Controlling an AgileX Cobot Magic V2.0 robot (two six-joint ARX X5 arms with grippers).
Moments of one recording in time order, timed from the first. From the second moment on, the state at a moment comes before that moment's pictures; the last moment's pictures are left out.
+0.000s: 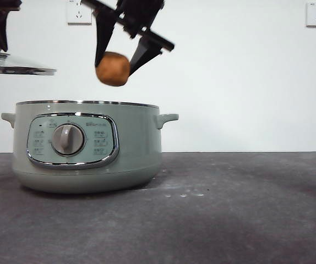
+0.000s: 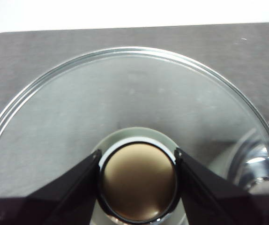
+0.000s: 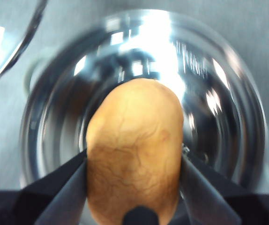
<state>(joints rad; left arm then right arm) 0.06 1.49 1.49 -0.62 0.00 0.02 0.71 2.26 2.47 -1.11 -0.14 0.19</state>
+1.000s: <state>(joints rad) 0.08 1.53 1.49 -0.62 0.00 0.02 0.78 2.53 2.54 -1.07 -0.08 0.07</state>
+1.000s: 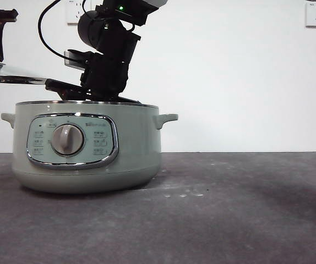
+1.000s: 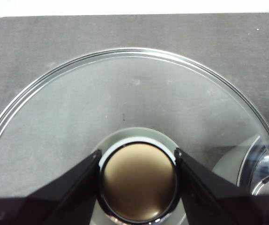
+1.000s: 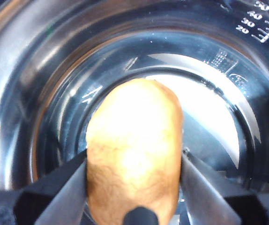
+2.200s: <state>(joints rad) -0.10 1.54 1.49 -0.68 0.06 0.01 0.82 2.24 2.89 -1.36 -0.02 0.07</state>
